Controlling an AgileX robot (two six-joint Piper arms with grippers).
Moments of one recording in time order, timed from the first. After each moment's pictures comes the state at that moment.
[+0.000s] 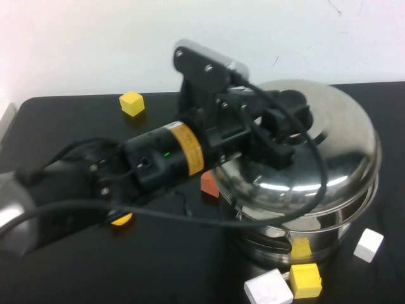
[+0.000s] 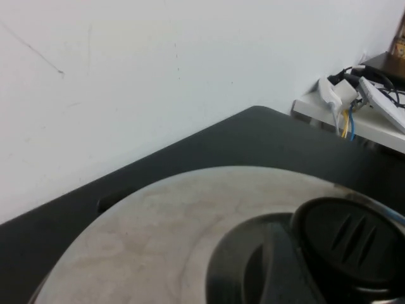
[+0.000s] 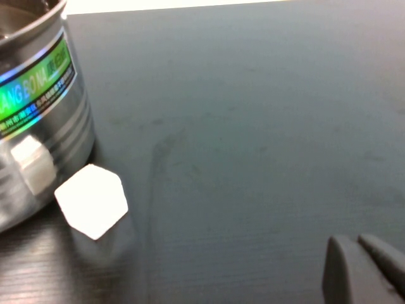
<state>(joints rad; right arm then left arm) -0.05 -0.01 0.02 -0.01 0.42 0.03 -0.65 1.55 -1.02 0.68 -0.50 -0.79</state>
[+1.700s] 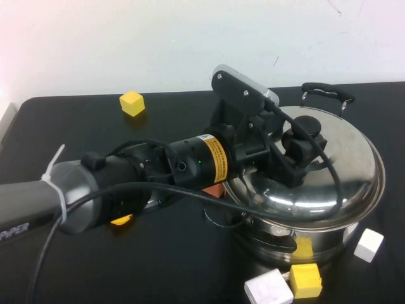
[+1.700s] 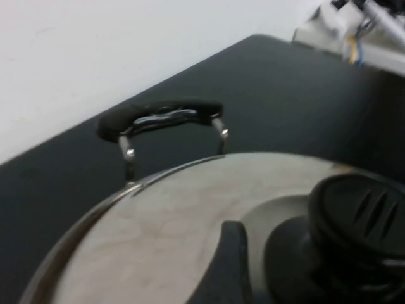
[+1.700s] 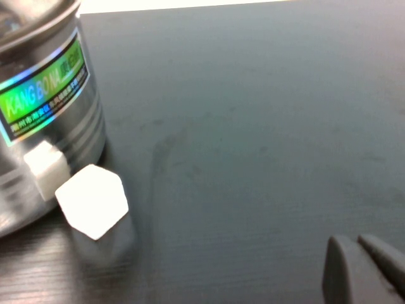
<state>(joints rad) -0.05 -0.01 0.02 -0.01 0.42 0.03 -0.66 1.75 -1.12 0.81 -0.49 -0.82</state>
